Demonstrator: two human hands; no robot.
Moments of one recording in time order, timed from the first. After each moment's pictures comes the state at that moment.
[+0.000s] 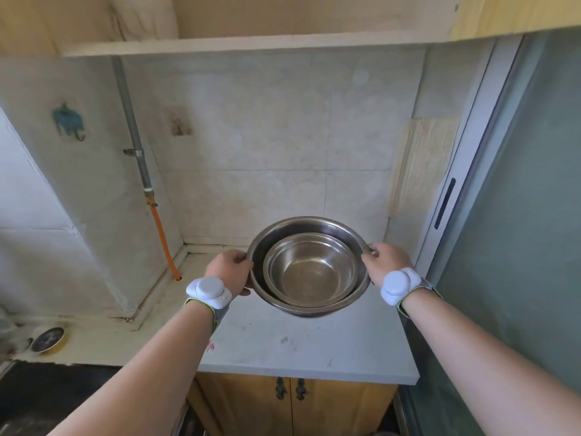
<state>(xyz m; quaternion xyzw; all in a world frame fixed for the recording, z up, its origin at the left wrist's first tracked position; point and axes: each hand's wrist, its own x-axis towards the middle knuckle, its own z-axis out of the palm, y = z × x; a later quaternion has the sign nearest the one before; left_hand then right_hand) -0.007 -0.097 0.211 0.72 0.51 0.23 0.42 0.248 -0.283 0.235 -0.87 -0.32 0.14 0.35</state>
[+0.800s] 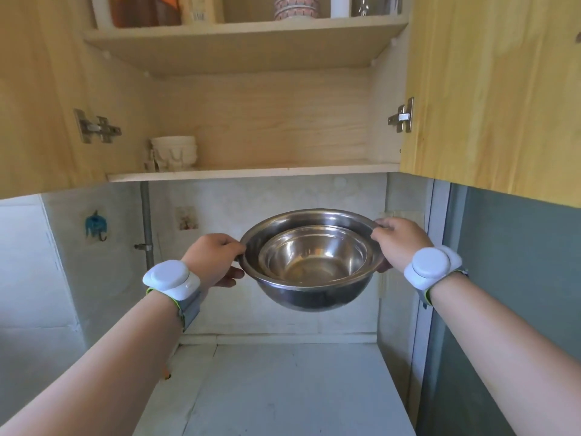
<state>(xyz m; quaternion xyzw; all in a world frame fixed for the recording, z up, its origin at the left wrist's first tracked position) -0.020 -0.110 0.444 0.73 0.40 0.34 0.44 0.220 -0.316 0.454 -0.79 -0.34 0.04 0.51</state>
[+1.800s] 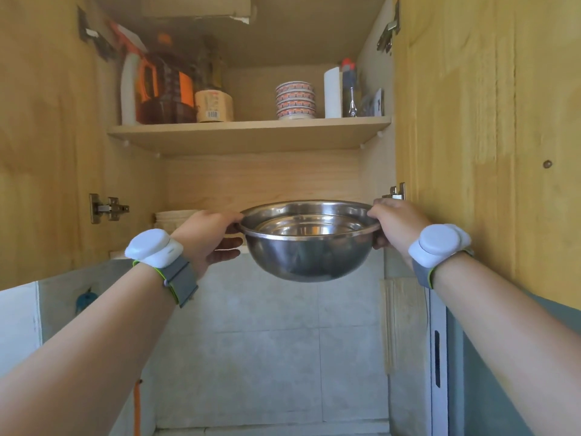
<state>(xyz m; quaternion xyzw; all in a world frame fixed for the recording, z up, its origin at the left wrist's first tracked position) -0.013 -0.092 0.600 0.66 0.26 0.44 0.54 0.224 -0.286 0.595 -0.67 -0.37 -0.02 0.65</state>
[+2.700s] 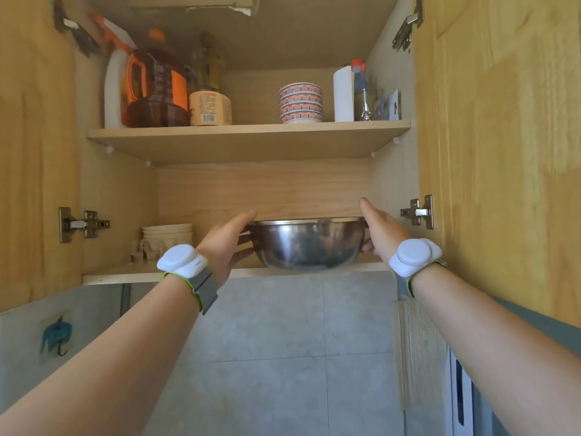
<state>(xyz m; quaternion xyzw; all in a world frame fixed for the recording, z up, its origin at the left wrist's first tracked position) 0.062 -0.015 0.605 0.64 0.17 0.46 0.60 0.279 -0.191 0.601 -0.68 -0.38 -0.03 0.63</state>
